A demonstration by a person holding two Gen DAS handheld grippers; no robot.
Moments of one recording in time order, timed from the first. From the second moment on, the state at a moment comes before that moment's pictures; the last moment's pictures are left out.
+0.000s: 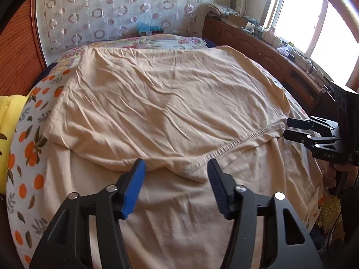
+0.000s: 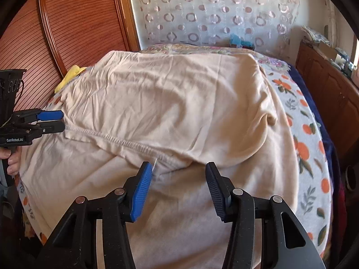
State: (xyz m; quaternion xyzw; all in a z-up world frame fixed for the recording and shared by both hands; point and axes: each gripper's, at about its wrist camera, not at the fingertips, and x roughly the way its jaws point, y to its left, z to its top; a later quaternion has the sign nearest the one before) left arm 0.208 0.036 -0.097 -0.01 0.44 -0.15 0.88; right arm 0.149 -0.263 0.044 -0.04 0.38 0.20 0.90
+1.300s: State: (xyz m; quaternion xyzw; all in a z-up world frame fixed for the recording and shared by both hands) left arm 0.201 0.021 -0.084 -0.01 0.42 -0.14 0.90; right arm 0.153 -0.228 0.049 -0.04 0.35 0.22 0.91
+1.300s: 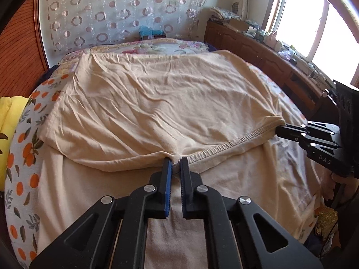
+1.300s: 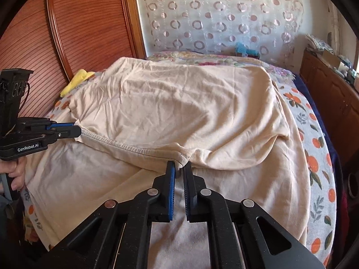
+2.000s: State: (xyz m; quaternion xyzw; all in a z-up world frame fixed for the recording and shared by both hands) left arm 0.081 0.039 -0.054 -0.04 0.37 -0.19 0.91; right arm 0.047 -0.256 0.060 -0.03 0.33 0.29 0.90
